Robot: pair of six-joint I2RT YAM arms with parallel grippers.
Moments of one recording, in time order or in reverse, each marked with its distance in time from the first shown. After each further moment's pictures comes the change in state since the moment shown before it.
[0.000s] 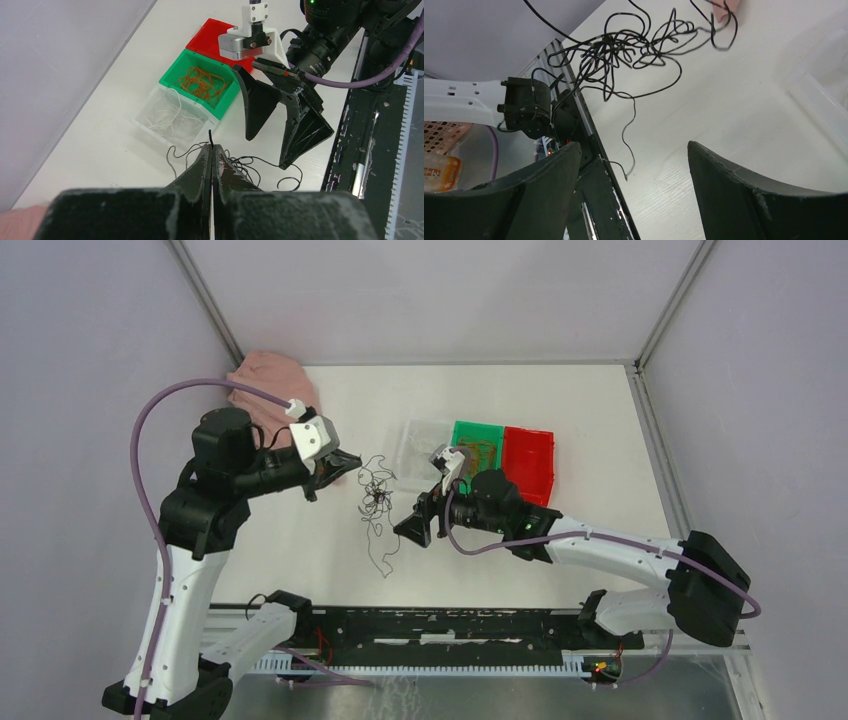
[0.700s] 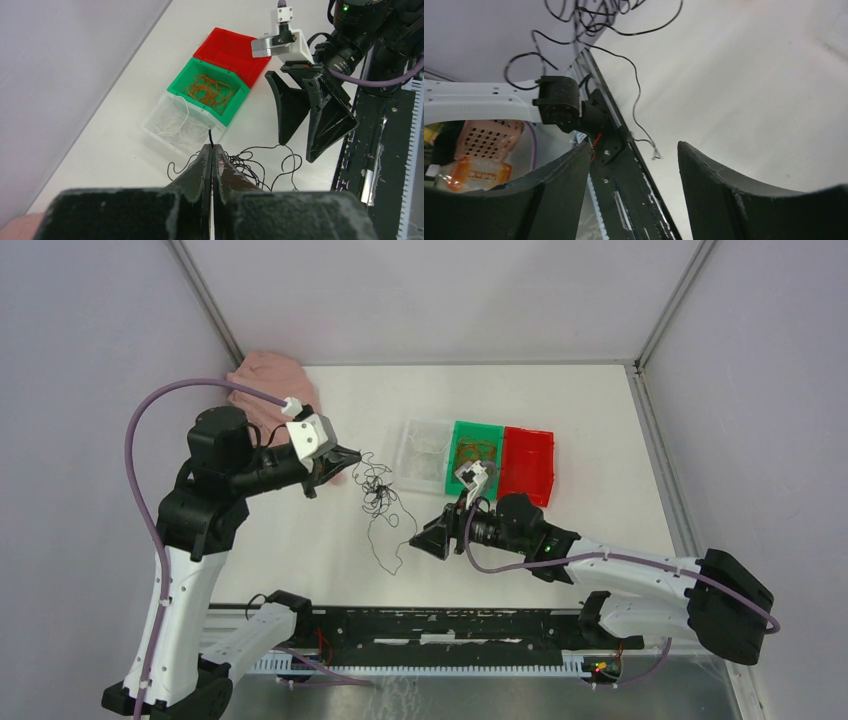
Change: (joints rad) left arm 0.000 0.001 0.014 0.027 -0.001 -0.002; right arm 0.008 -0.137 -0.231 0.150 0.011 0.211
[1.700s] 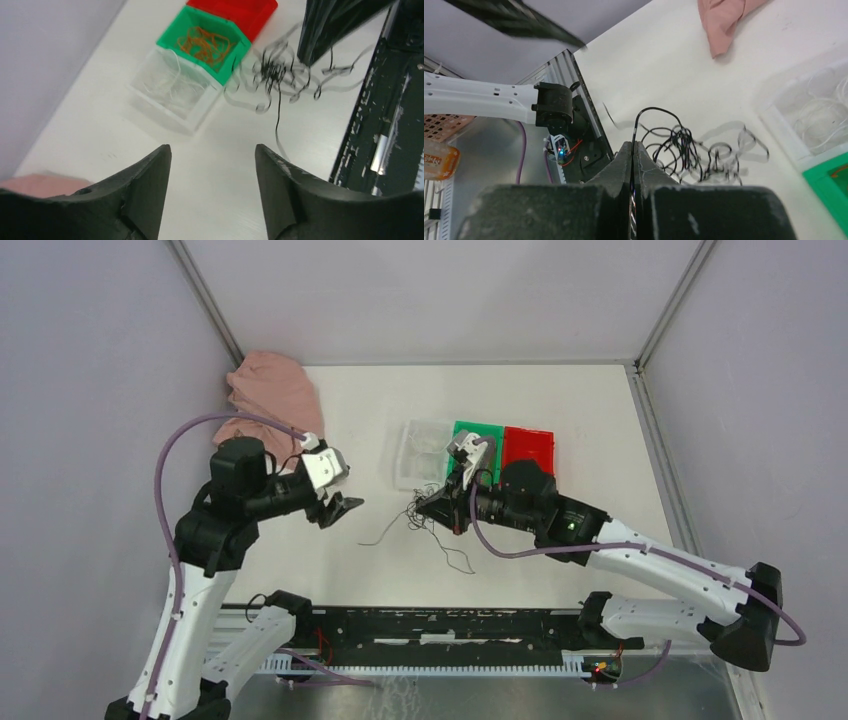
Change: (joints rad) left arm 0.000 -0.097 -0.185 -0.002 -0.072 0.080; right arm 0.032 -0.074 0.354 -0.425 0.046 -0.291
